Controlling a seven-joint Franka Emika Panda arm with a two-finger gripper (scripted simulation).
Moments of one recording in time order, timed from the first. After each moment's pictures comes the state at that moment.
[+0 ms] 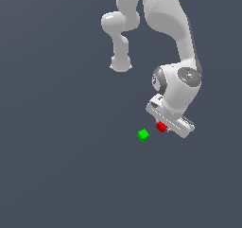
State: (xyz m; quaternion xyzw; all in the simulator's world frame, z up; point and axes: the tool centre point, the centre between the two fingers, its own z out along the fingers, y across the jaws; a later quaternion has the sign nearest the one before) arm 0.013 0.197 0.101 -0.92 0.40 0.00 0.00
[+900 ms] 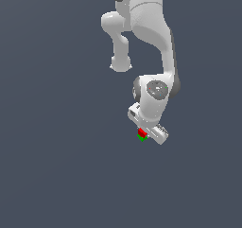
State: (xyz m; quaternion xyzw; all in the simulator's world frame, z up) arm 0.024 0.112 0.060 -0.92 0.40 0.00 0.00
